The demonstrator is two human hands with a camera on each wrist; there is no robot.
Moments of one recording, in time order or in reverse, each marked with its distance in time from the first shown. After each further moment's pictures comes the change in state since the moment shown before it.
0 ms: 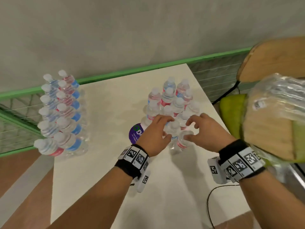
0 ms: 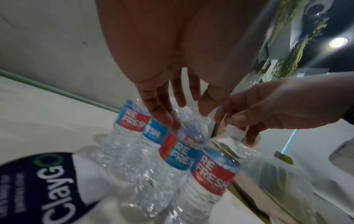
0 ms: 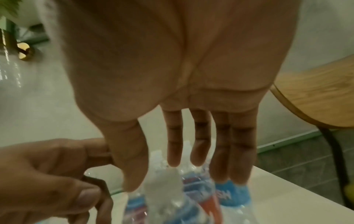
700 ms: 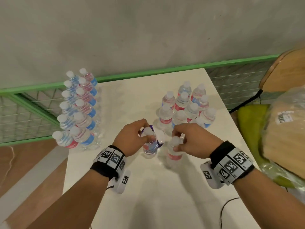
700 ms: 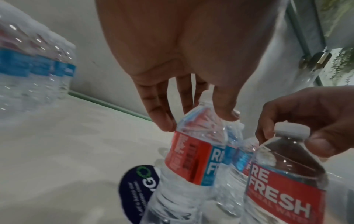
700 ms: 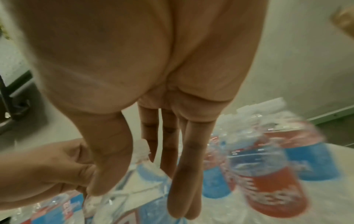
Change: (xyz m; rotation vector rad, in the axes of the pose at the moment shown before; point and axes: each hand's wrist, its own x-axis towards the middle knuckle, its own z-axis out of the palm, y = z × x) left_hand -0.037 -0.043 -0.065 0.093 0.130 -0.326; right_hand 0.028 -0.041 0.017 0.083 -0.254 -0.363
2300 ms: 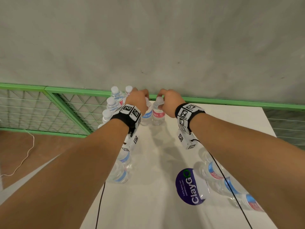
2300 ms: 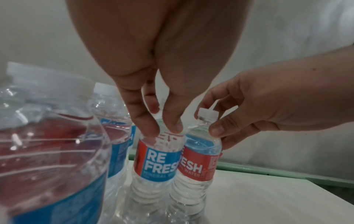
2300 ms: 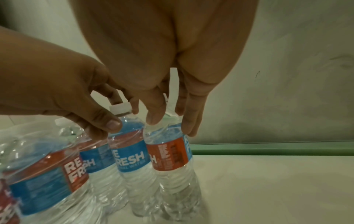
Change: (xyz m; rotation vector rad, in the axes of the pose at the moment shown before) left_hand 0.198 -0.115 -0.187 0.405 0.252 -0.283; right_hand 0.372 -0.137 -0.011 -0.170 0.239 -0.122
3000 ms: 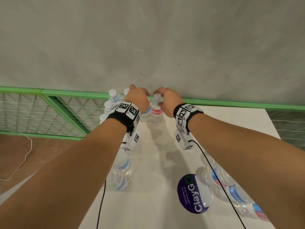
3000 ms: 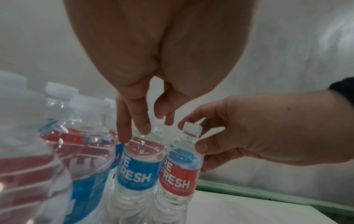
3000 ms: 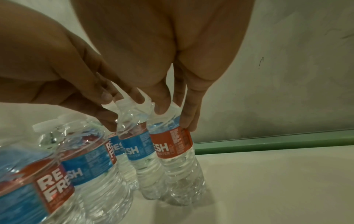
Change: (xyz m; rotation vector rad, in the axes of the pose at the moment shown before) left_hand 0.030 -0.001 -0.005 0.074 -0.013 0.027; right_hand 0.024 0.003 0.005 0.065 0.018 -0.008
